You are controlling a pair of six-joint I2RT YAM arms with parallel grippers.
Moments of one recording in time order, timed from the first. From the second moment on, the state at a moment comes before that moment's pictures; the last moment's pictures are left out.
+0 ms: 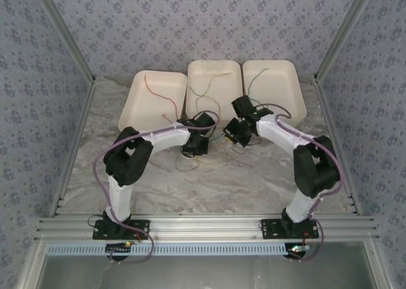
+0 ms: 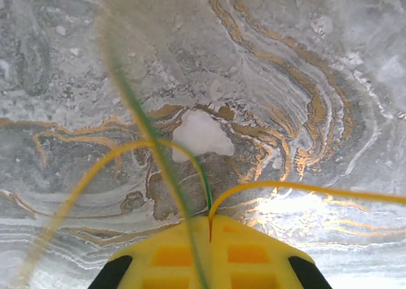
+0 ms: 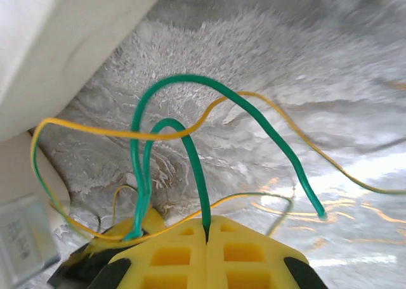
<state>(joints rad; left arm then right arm) -0.78 1.99 1.36 -0.68 -0.08 -0.64 0.44 1.67 1.21 -0.68 -0.21 1.11</state>
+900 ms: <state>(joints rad) -0.67 1.68 0.96 -0.65 -0.12 -0.74 -0.08 1.42 1.67 -0.98 0.04 0.70</state>
